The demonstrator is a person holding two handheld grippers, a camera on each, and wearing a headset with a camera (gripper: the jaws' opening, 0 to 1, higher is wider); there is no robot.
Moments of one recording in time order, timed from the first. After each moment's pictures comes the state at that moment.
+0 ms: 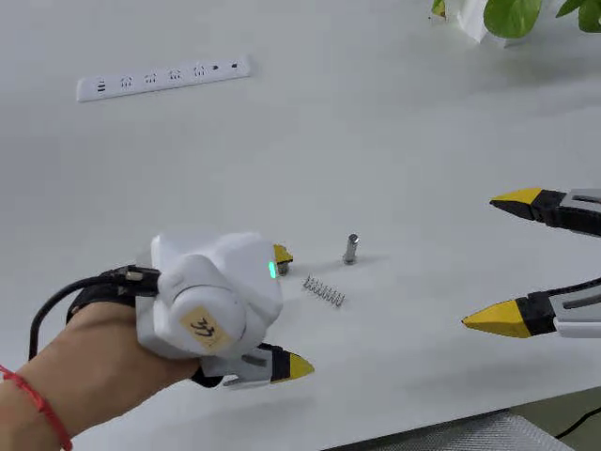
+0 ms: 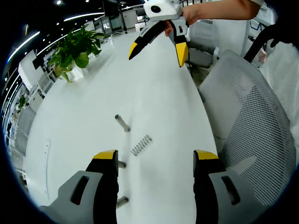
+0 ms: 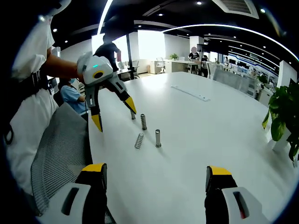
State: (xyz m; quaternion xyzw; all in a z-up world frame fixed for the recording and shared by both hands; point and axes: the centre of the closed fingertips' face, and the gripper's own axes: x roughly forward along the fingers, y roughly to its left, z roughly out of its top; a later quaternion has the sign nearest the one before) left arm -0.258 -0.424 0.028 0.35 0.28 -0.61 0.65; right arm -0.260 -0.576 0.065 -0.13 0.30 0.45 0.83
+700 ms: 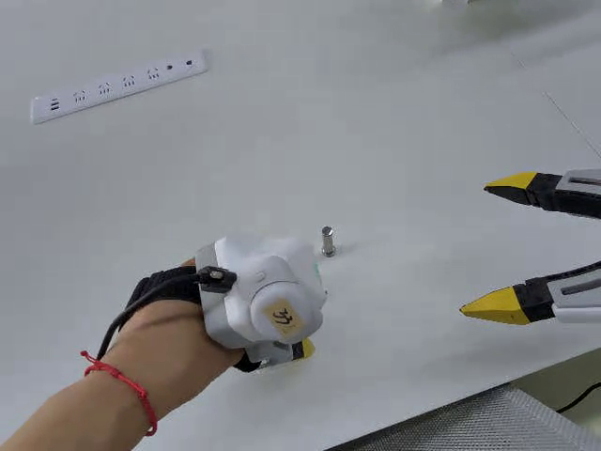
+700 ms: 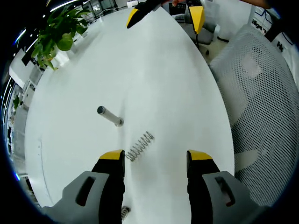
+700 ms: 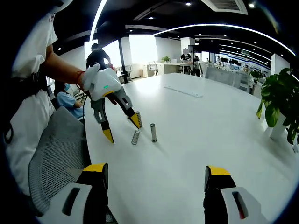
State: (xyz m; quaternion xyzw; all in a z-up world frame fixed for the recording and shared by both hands) left arm -0.248 -0.442 -0.026 0.41 0.35 -0.58 0.61; right arm -0.264 -0.593 0.052 -0.09 0.30 0.42 0.85
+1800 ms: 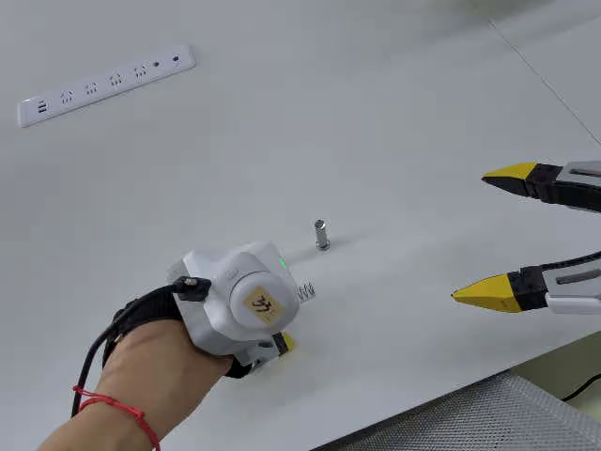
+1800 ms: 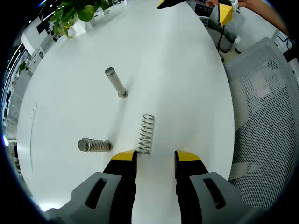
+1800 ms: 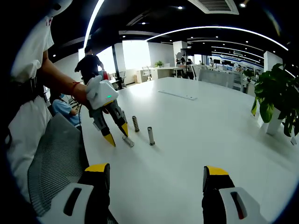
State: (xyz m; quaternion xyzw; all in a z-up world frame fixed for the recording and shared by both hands) left arm -0.251 -0.410 -0.043 0.35 0.43 -0.52 0.65; right arm -0.265 -0.593 0.052 -0.07 0.28 0.40 0.87
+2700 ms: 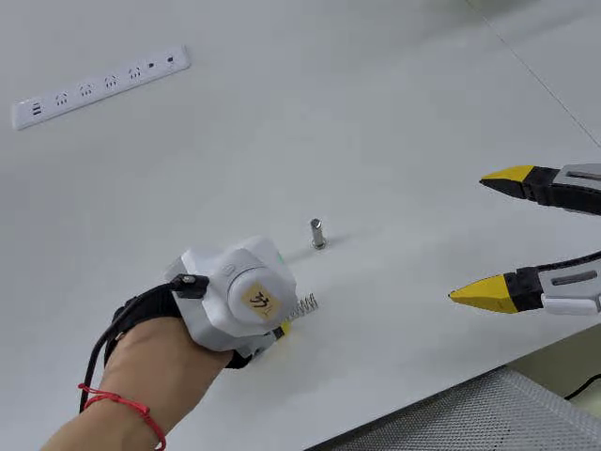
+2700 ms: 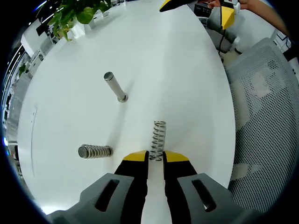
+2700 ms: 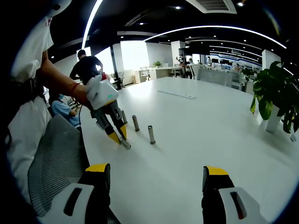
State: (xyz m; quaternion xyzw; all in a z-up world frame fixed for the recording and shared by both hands) left arm -0.251 -0.418 -0.043 0.36 0.42 -0.53 0.64; right arm -0.270 -0.592 0.050 -0.06 0.29 0.39 0.87
